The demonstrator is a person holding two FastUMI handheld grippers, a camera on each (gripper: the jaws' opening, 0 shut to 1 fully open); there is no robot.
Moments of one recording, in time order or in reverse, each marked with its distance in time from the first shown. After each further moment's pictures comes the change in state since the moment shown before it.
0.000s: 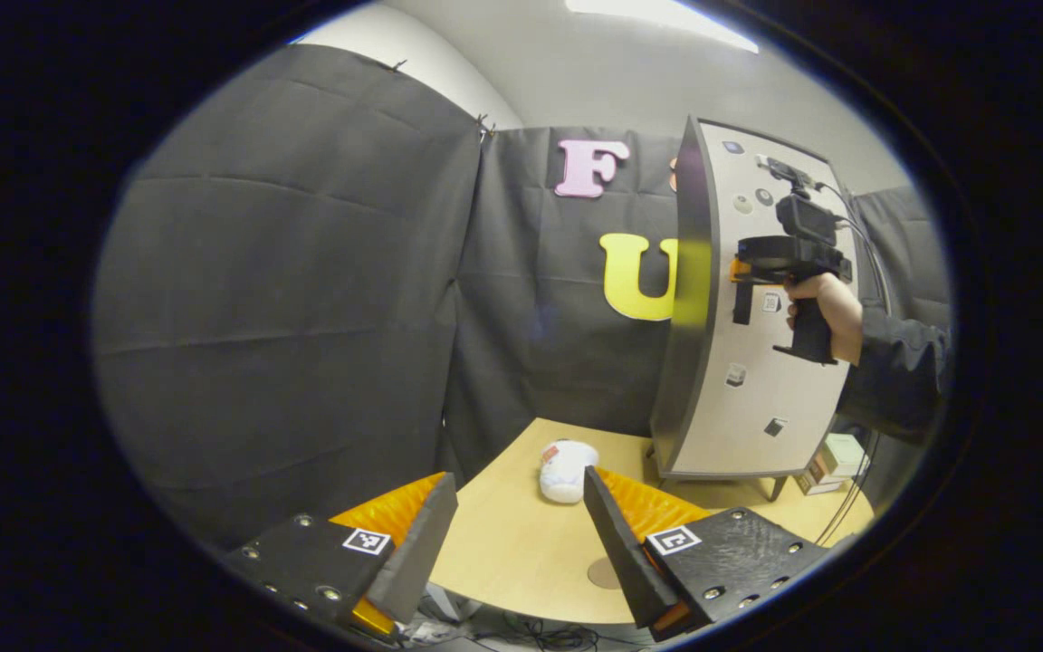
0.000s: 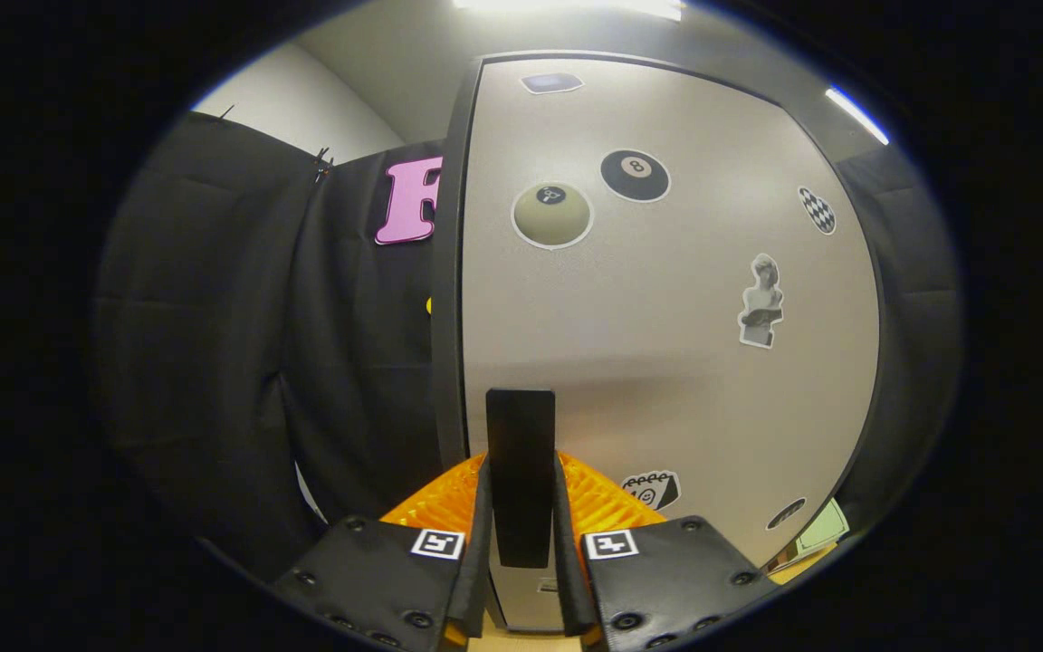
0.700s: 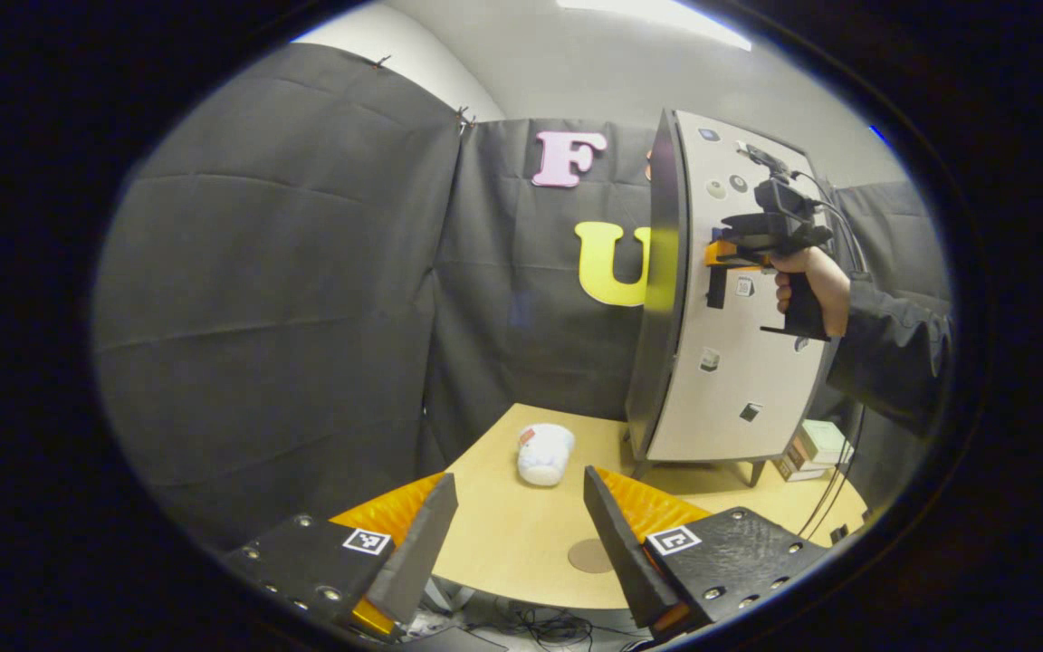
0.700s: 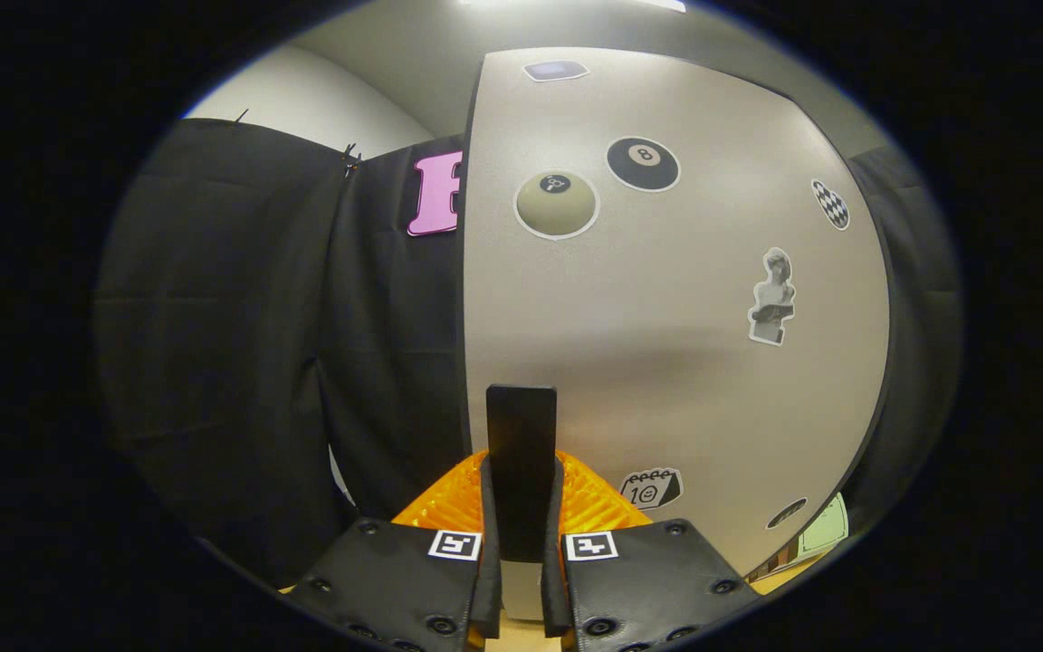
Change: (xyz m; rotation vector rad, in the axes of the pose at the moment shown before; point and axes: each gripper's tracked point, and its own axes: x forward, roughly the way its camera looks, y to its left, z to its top) left arm -0.014 -0.020 -0.016 0.022 0.037 -0.073; right arm -0.022 0.001 -0.002 -0.020 0.042 0.142
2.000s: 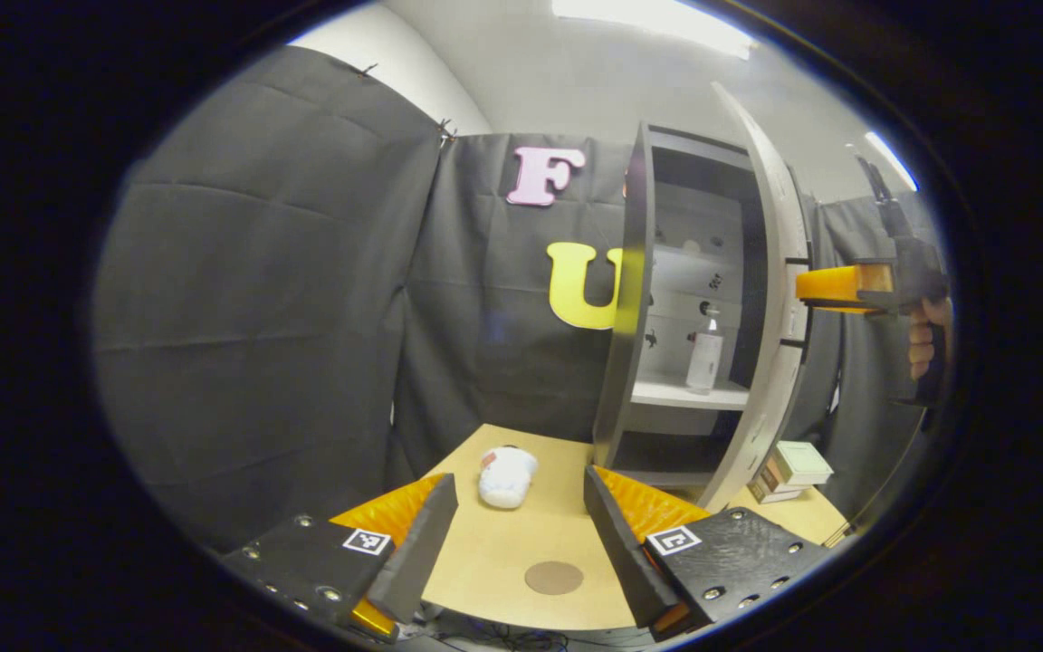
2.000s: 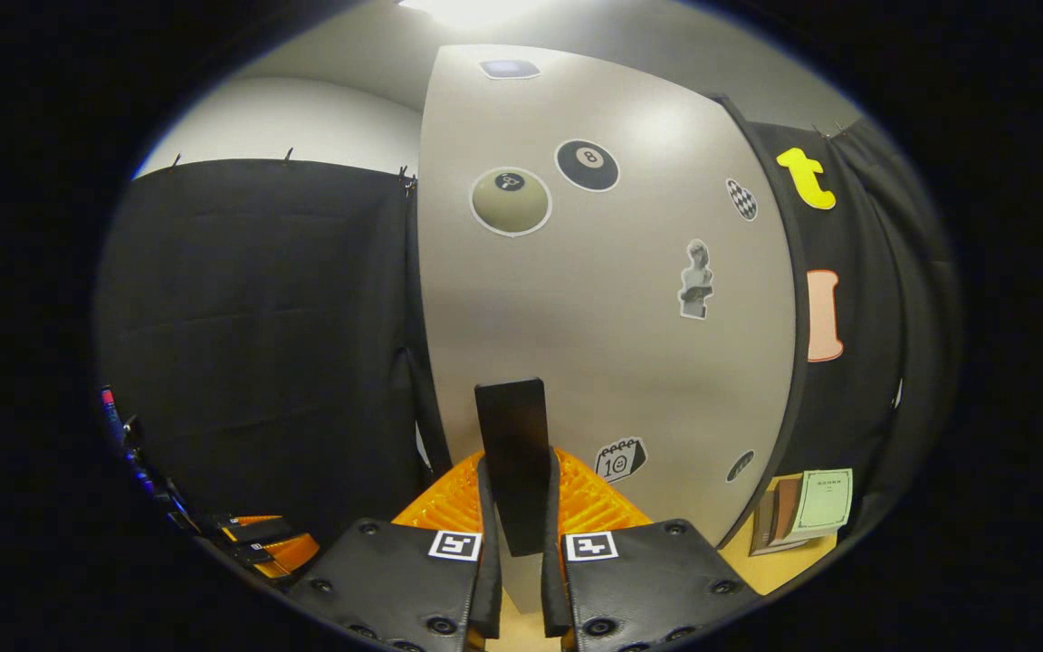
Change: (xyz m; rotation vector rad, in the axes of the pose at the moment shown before) left arm 0.007 -0.068 0.024 -0.040 -0.053 -0.087; right arm -0.077 -0.038 -0.009 0.084 0.061 0.248
